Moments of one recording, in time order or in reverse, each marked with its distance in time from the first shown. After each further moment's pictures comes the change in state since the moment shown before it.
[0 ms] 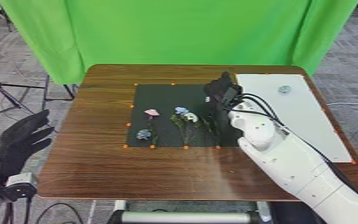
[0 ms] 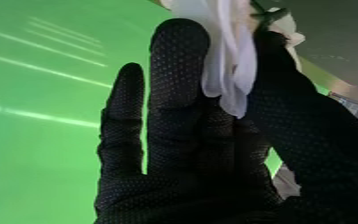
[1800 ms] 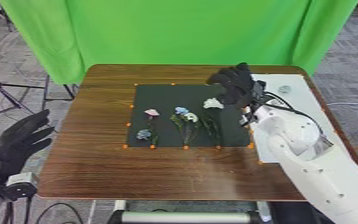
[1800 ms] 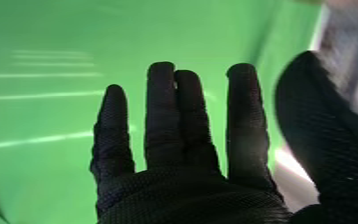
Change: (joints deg) left arm -0.2 0.3 0.1 0.2 0.0 -0.1 -0.2; right arm -15.2 5.9 19.9 -20.5 15.8 -5.4 -13.6
